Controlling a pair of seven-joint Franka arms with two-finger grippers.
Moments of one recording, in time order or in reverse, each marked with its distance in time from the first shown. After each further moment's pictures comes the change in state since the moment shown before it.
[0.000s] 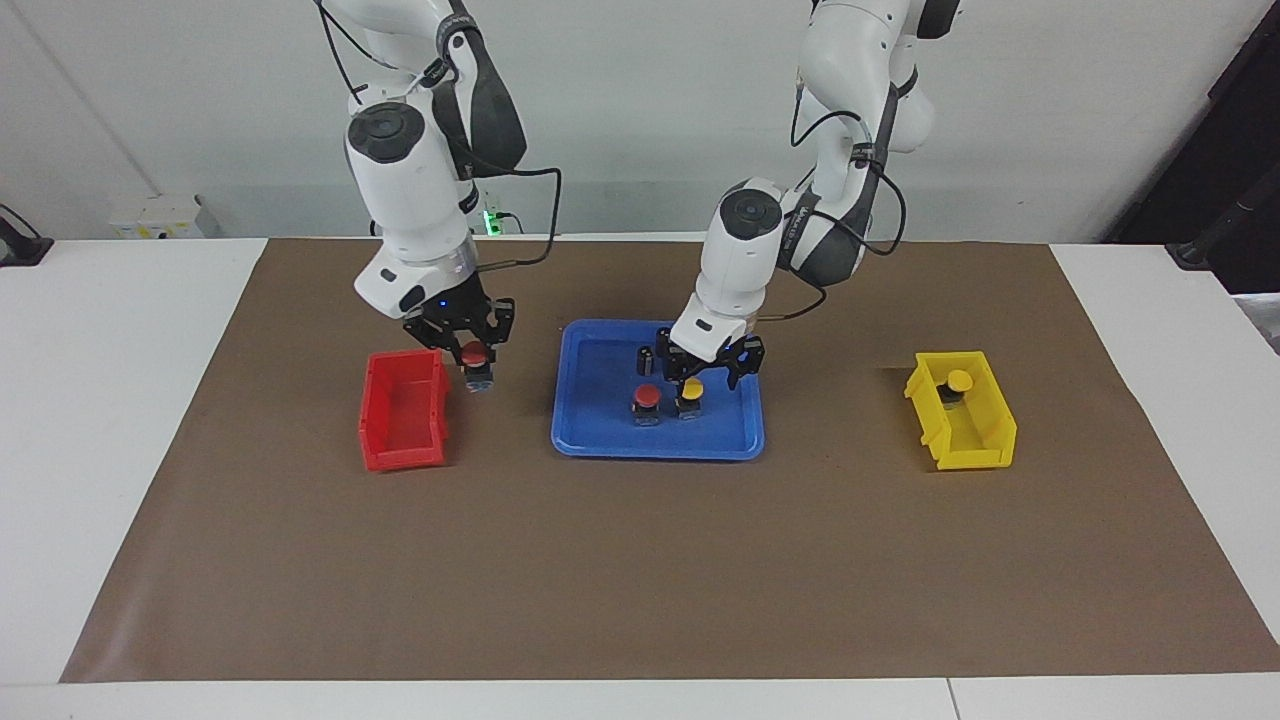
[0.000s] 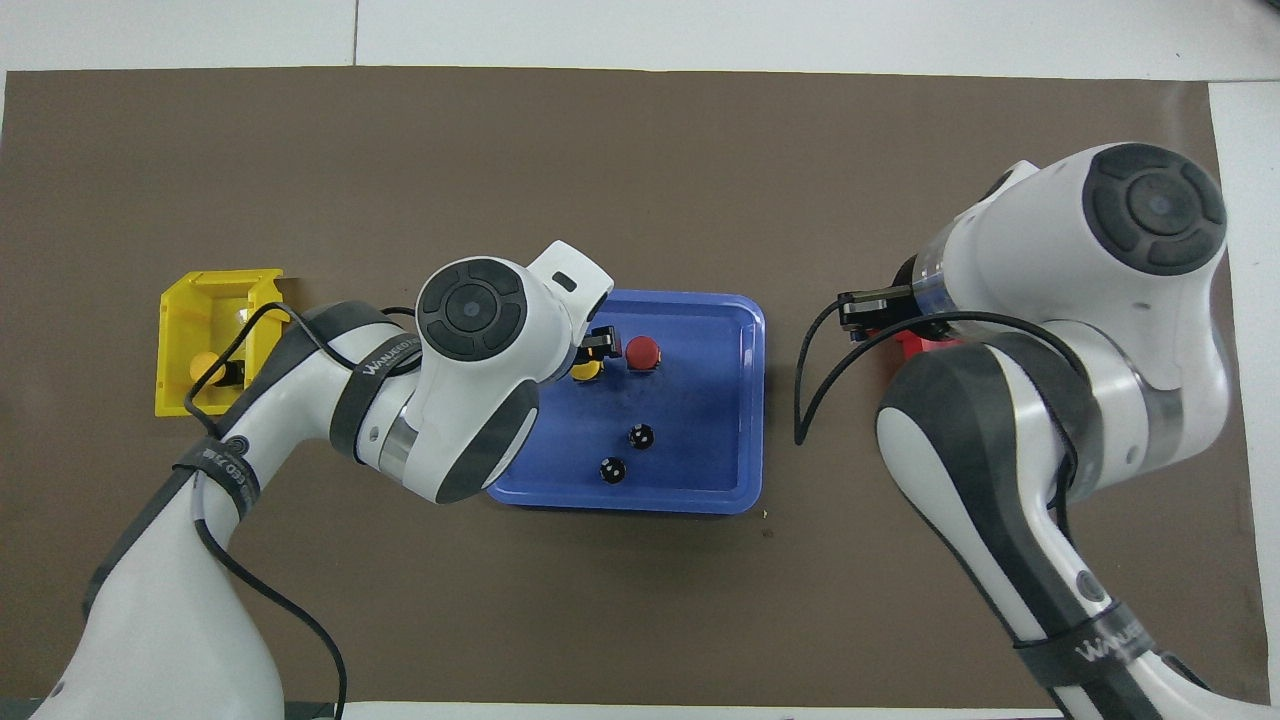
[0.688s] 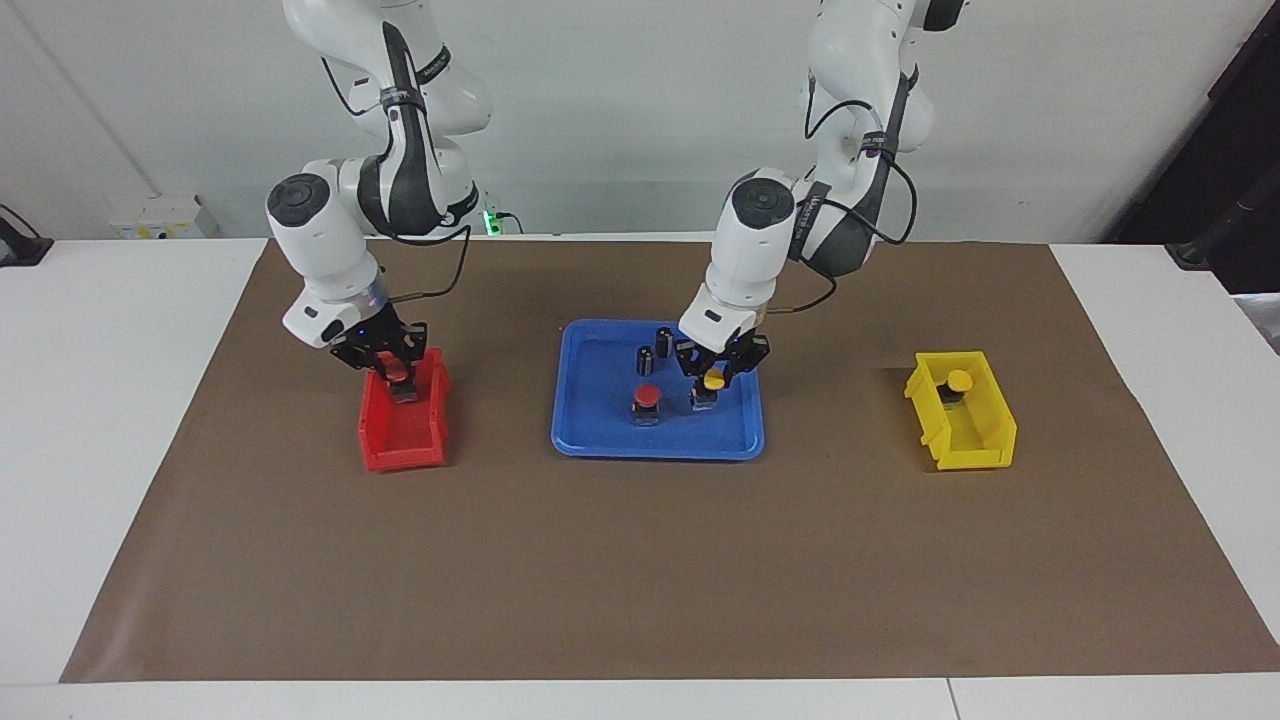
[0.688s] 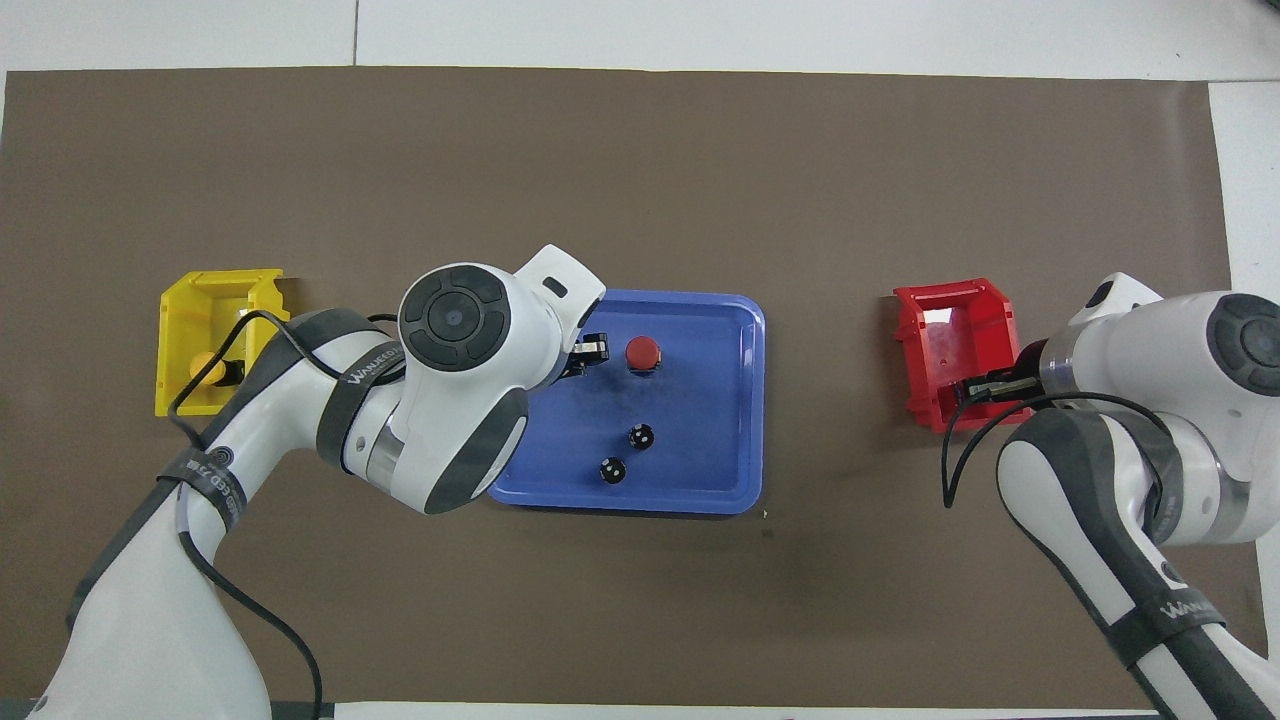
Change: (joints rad) left arm -0.009 0.020 -0.032 -0.057 0.000 0.130 -0.011; right arm -0.272 -0.120 -0.025 -0.352 -0.007 0.143 -0.421
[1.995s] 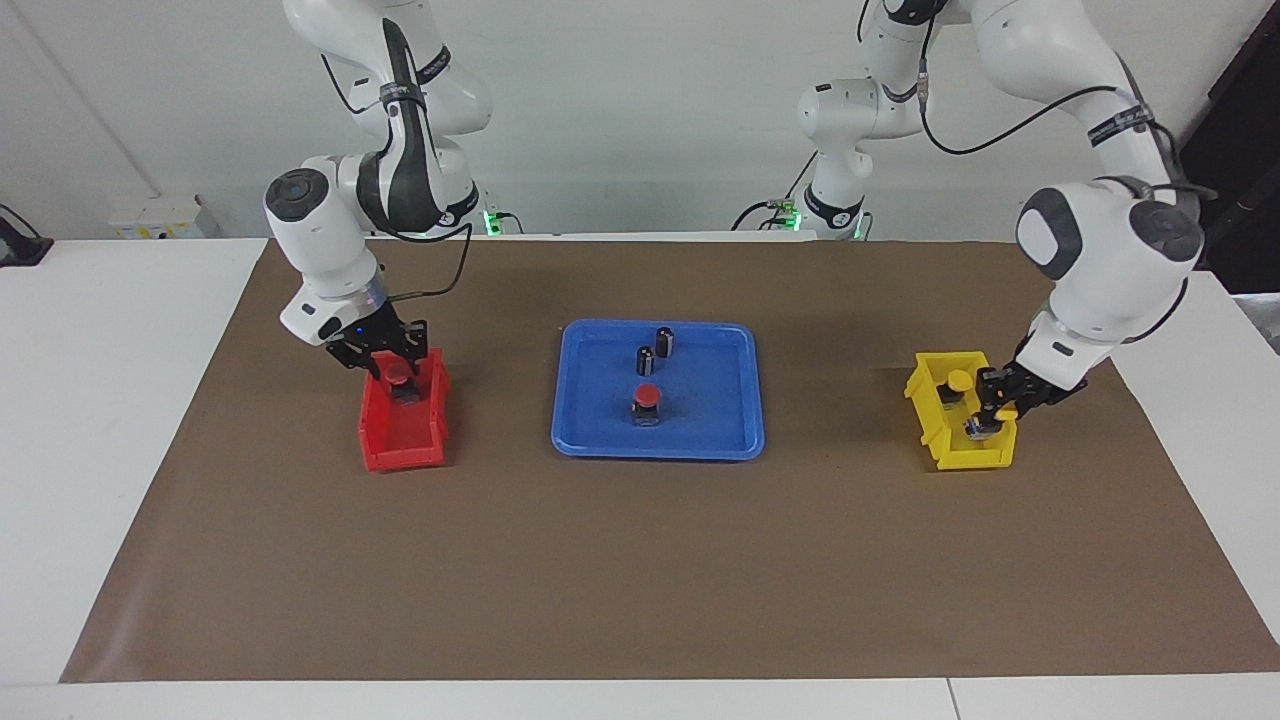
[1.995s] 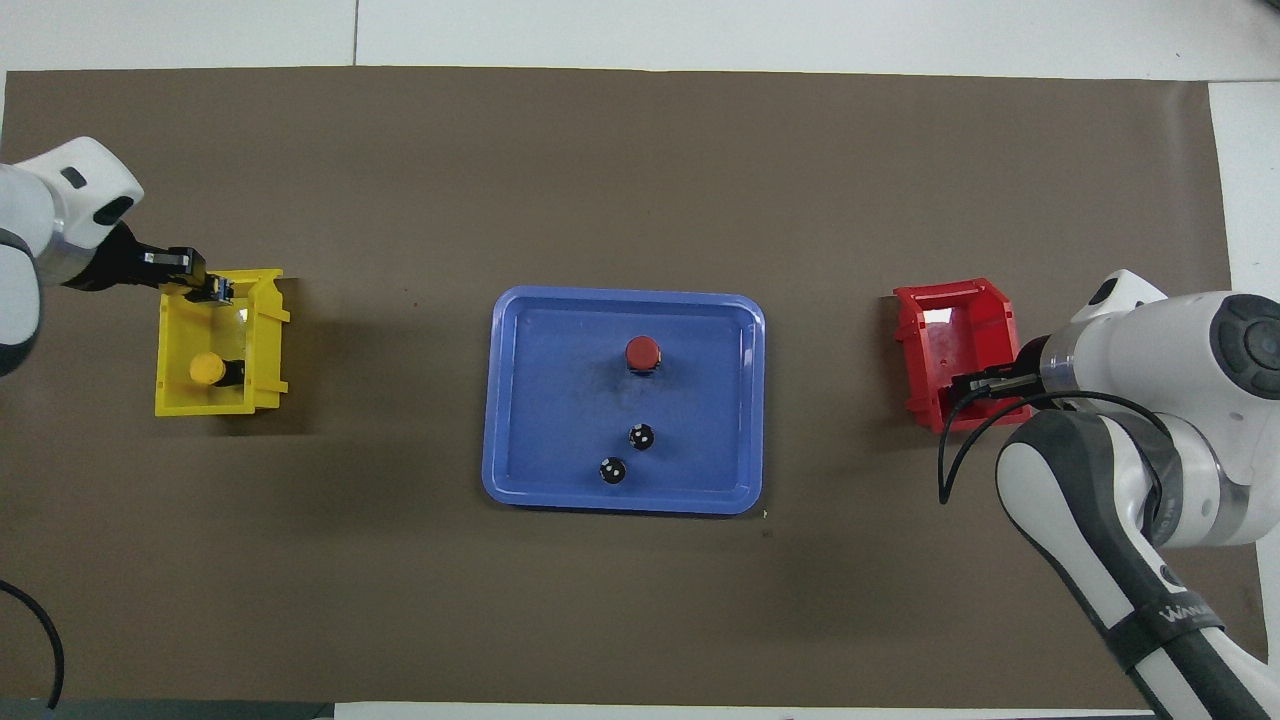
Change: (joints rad) left arm 0.627 -0.059 0.017 0.254 0.095 -0.379 0.764; right arm 0.000 -0.007 0.001 -0.095 0.000 0.145 0.018
